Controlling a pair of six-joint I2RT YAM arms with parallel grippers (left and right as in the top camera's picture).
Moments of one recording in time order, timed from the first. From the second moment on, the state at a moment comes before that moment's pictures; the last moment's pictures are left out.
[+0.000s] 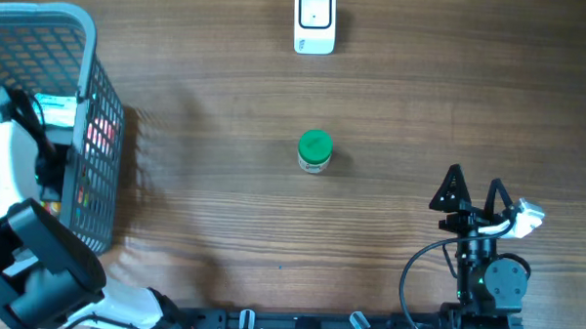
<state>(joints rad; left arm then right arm) 0.59 1.73 1.28 -1.08 -0.21 -0.92 -0.01 0.01 0.01 0.01 0.09 0.49</state>
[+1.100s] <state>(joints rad) -0.14 1.82 1.37 -0.91 0.07 -0.72 -0.01 0.01 0.01 0.01 0.09 0.49</state>
